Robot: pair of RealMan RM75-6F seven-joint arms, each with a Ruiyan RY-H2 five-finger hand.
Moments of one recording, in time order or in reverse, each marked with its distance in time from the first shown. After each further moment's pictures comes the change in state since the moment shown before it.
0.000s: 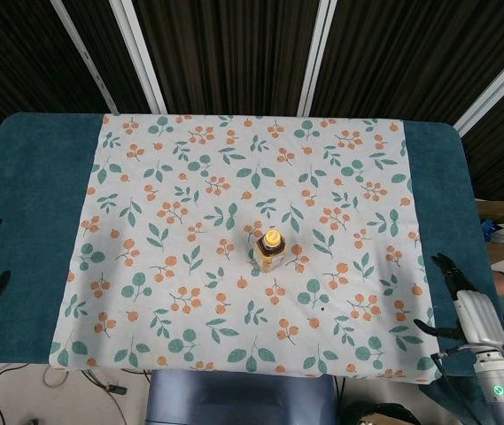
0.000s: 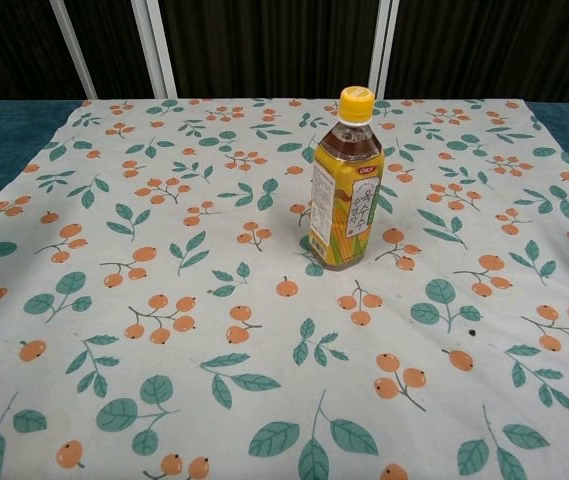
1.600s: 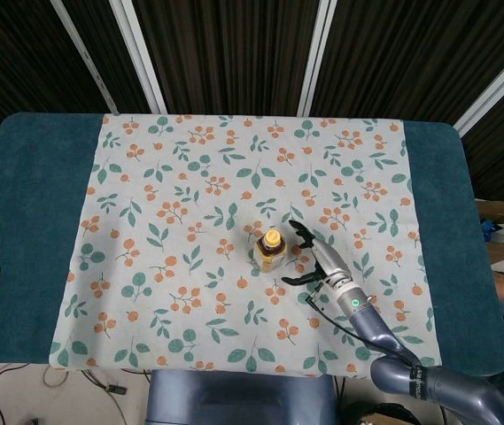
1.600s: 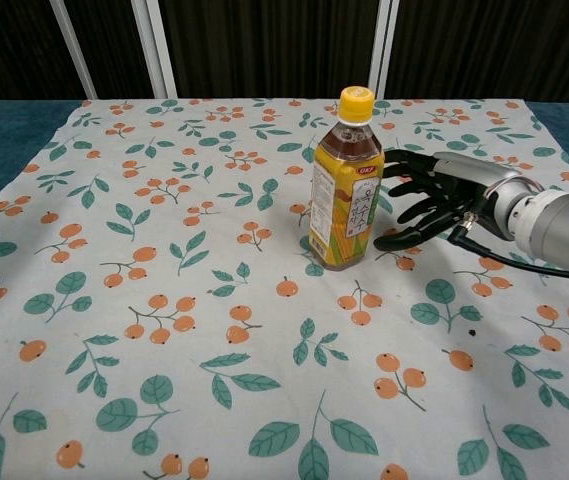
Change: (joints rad) left arm 0.002 -0.011 -0.026 0.026 -0.025 -0.007 0.064; right arm 0.480 -0.462 0.208 0.172 0.288 -0.491 0.059
